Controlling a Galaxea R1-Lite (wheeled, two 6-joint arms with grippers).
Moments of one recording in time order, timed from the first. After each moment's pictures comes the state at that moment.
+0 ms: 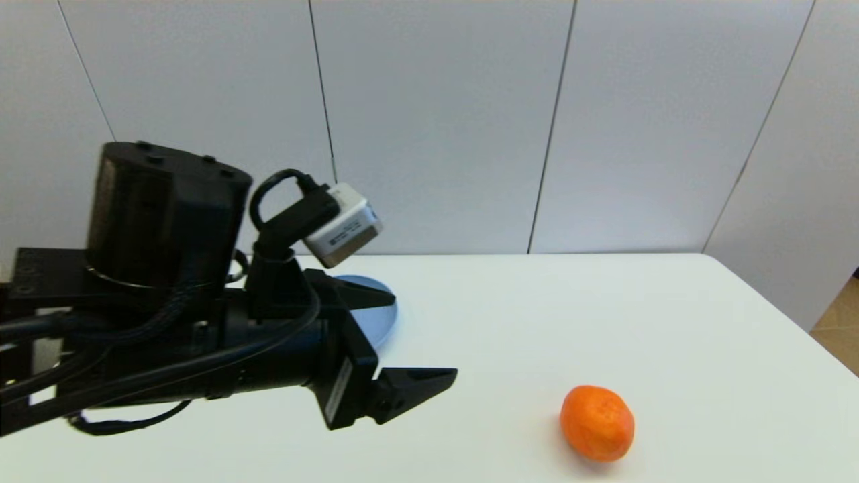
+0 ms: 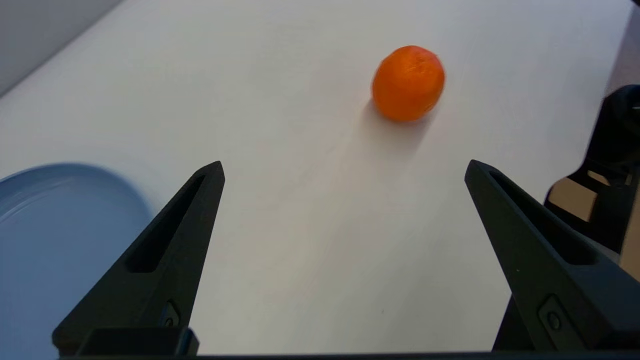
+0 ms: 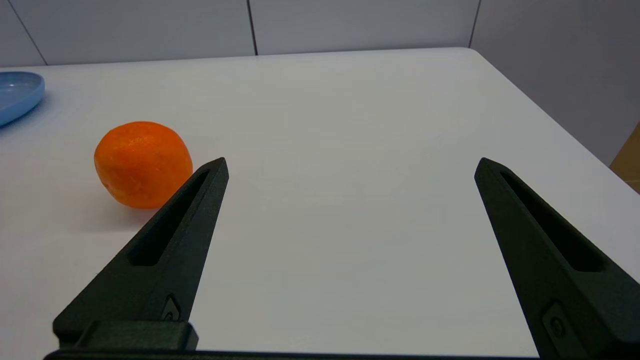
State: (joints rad) left arm -0.81 1.48 -0.95 -0.06 -0.24 0.08; right arm 0.00 0.00 0.00 -0.01 -0.03 0.03
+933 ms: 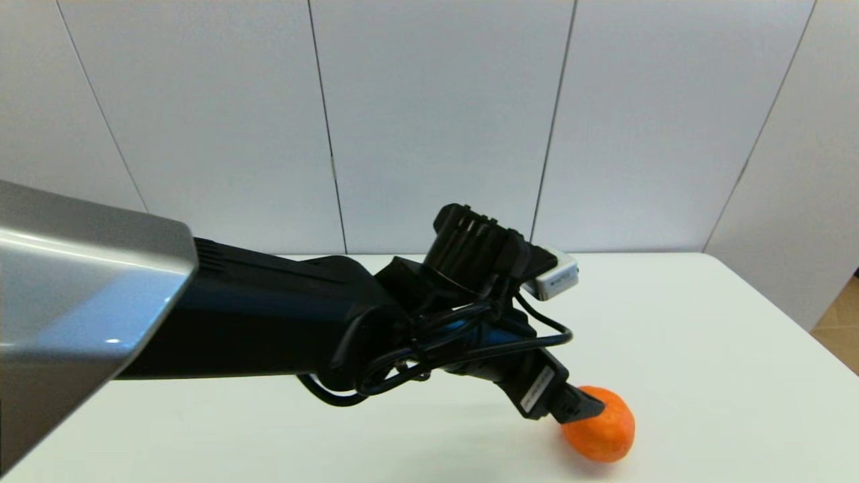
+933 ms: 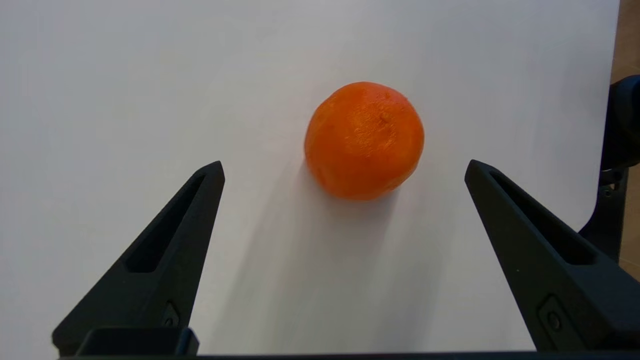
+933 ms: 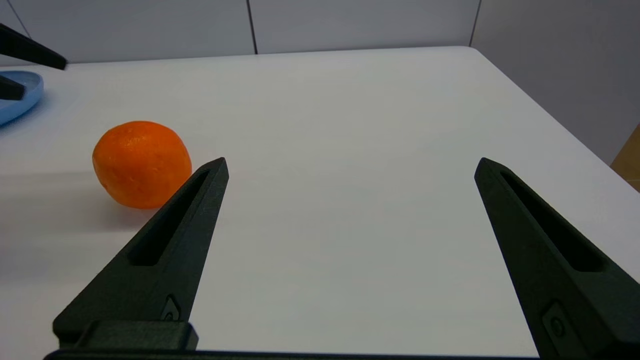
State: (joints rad) left arm -0.95 2.04 -1.41 -0.01 -0.34 0.07; right arm 0.00 0.00 0.00 -0.01 -0.03 0.03
